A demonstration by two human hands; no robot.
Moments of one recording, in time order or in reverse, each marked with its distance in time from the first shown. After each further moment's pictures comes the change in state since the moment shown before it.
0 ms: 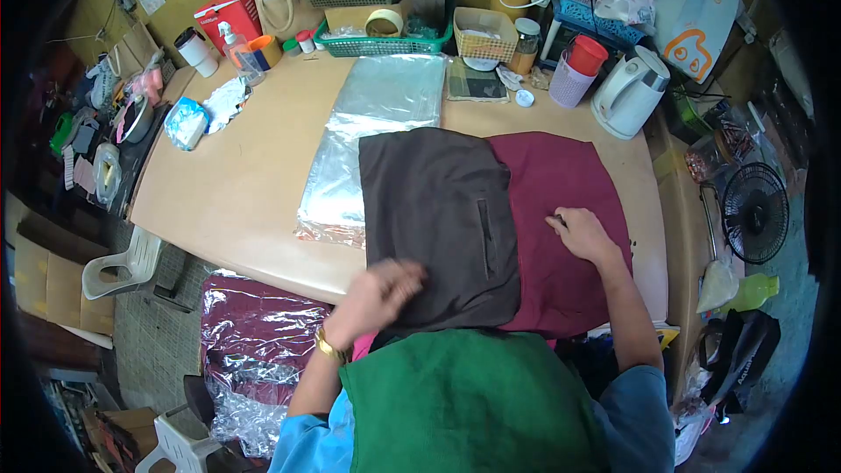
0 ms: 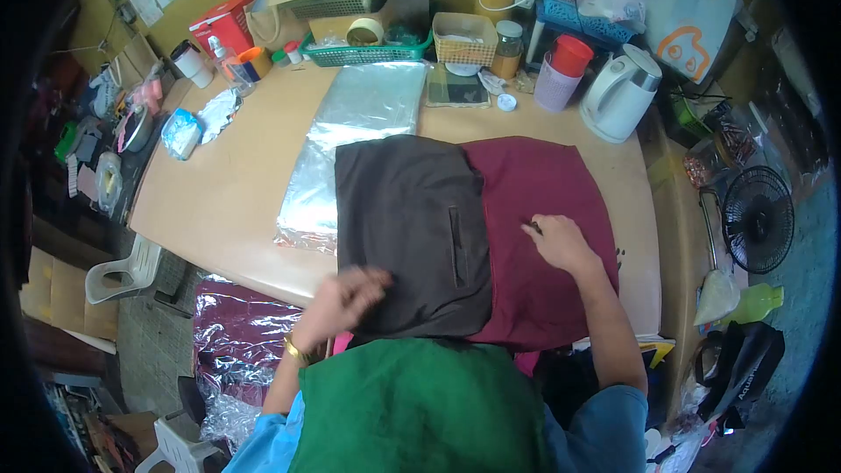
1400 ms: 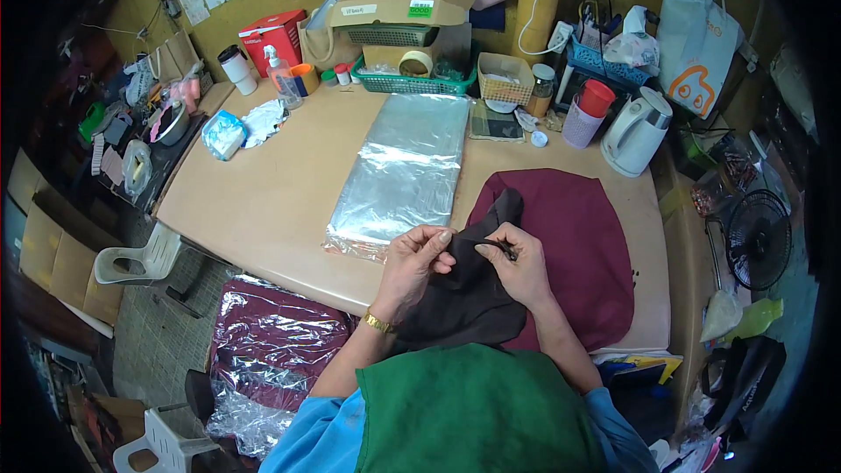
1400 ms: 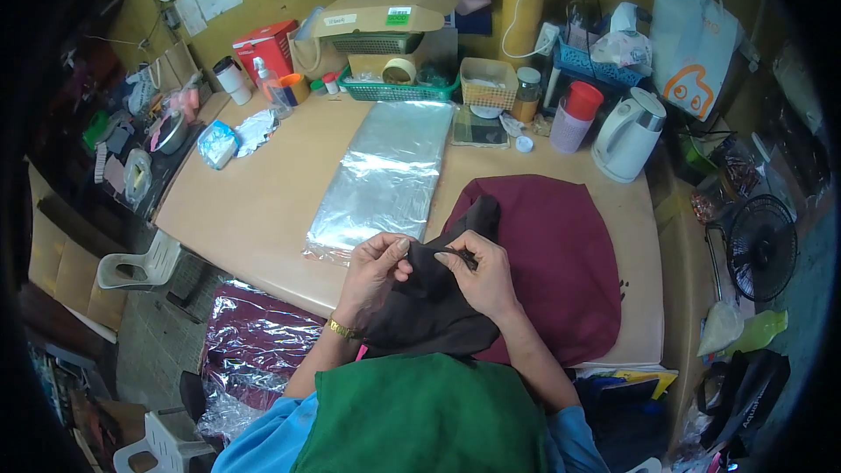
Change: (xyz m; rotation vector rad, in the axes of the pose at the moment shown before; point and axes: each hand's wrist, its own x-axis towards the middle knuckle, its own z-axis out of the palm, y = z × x) left_hand 0.054 0.030 0.007 -1.104 0.241 -0.196; right_hand -0.004 -0.159 0.000 0.883 0.367 -0.313
